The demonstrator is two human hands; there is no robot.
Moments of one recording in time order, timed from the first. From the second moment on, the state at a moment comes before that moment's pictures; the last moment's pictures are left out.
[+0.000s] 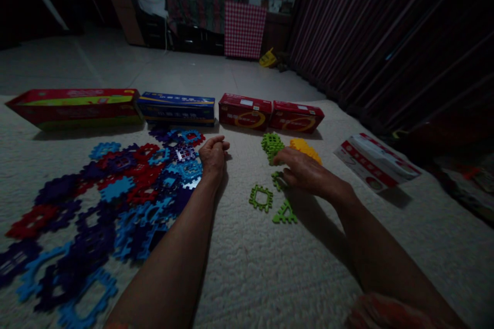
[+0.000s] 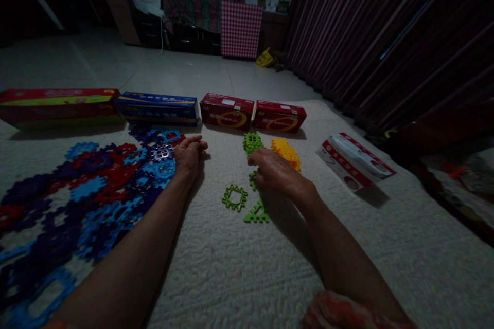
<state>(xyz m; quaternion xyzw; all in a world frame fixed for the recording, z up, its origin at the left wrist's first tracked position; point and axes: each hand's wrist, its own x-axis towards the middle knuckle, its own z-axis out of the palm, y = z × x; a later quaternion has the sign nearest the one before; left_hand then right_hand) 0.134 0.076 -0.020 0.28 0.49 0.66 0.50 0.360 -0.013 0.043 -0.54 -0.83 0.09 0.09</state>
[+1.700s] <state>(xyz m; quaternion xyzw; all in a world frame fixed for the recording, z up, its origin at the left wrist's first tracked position) 0.136 0.072 -0.016 0.29 0.50 0.65 0.50 0.318 -0.033 0.056 -0.56 -0.80 0.20 0.00</state>
